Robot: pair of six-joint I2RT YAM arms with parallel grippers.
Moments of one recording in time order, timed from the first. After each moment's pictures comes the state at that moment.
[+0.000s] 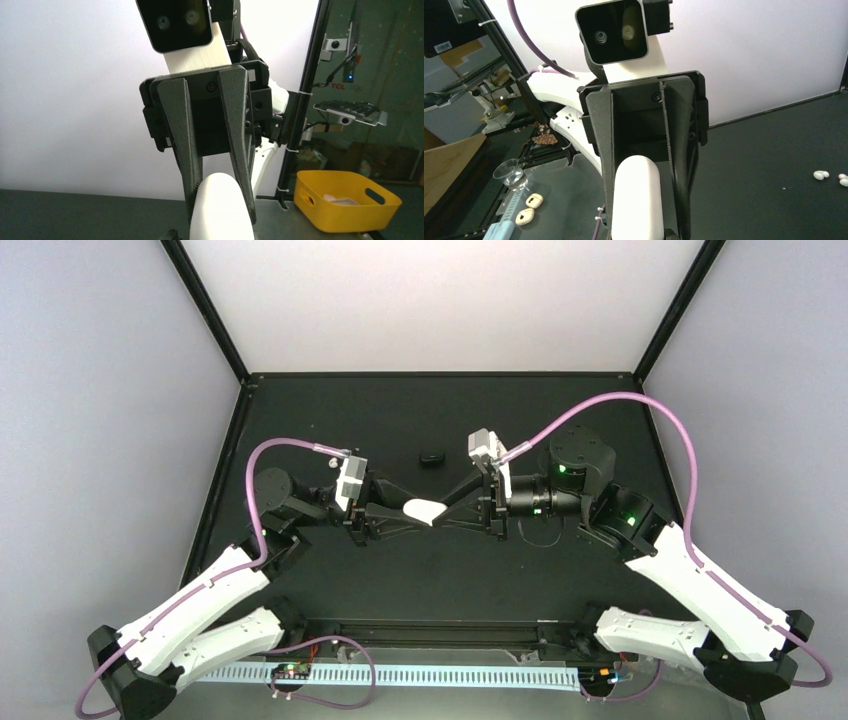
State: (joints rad) left arm -0.74 0.84 0.79 0.38 0.88 -0.39; right arm 0.90 1.00 1.28 -0.45 -0.65 0.21
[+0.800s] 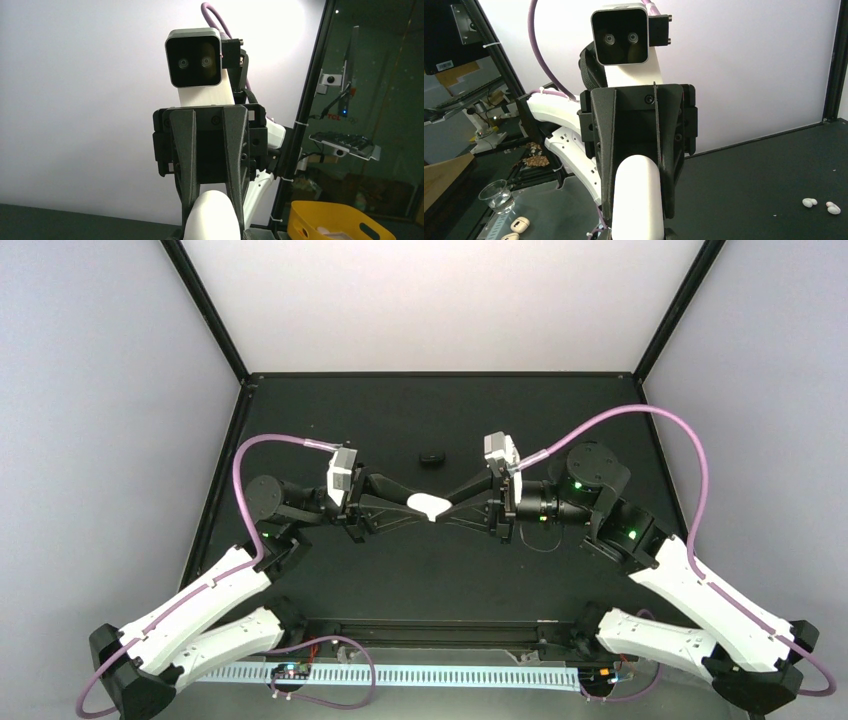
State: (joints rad) left arm -0.74 0.84 0.76 0.53 0.81 -0.54; right arm 0.90 0.92 1.14 -0.24 -0.61 0.26
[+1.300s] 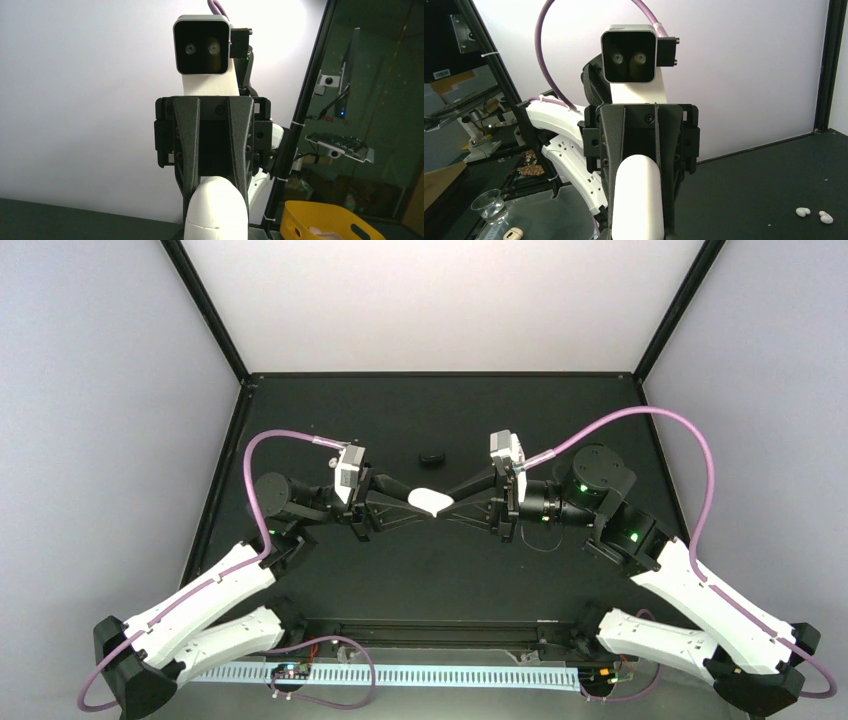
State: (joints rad) left arm -0.75 0.87 0.76 0.55 0.81 -0.57; right arm 0.90 0.90 1.12 -0.19 -0.58 0.27
